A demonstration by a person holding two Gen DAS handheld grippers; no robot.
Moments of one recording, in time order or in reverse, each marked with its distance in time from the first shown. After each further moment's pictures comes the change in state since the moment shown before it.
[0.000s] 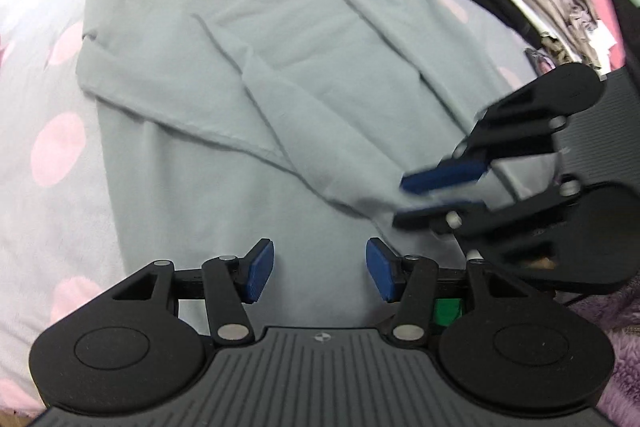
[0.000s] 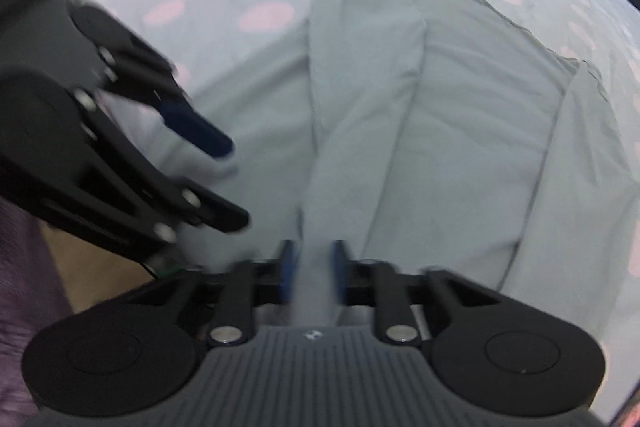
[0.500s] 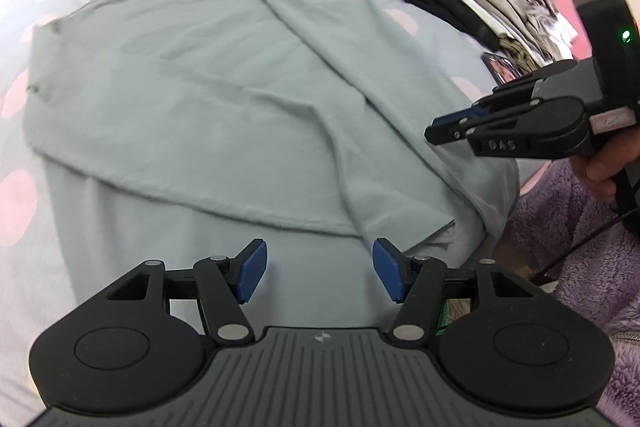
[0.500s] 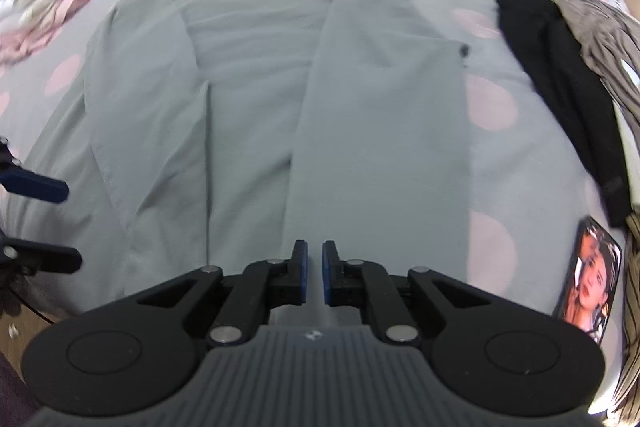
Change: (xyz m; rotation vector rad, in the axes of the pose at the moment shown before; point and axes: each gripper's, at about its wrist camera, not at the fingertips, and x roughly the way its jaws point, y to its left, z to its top) left arm 0.011 -0.021 0.013 0.100 -0.032 -0.086; right arm -0.031 -0.088 -0.050 0.440 -0.036 -0.253
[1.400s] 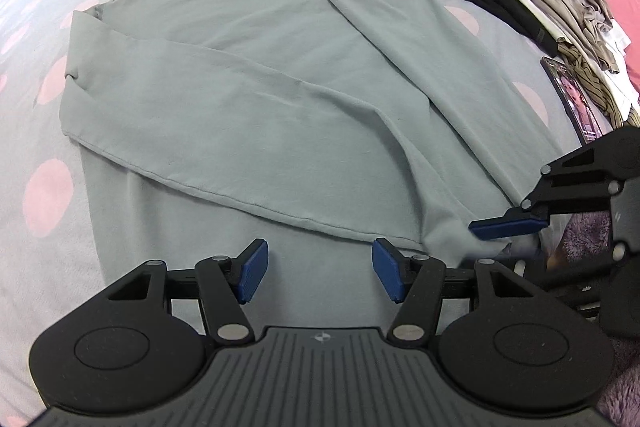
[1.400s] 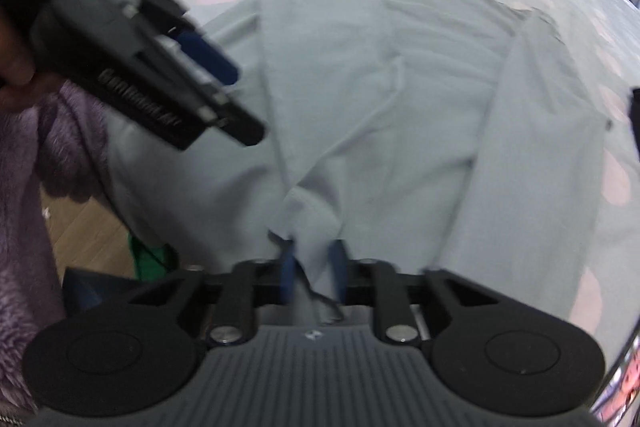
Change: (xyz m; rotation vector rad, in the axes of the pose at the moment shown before) left arm 0.009 0.019 0.004 -0.070 0.016 0.147; right arm -0.001 0.063 -0.024 -0.322 0.021 0.219
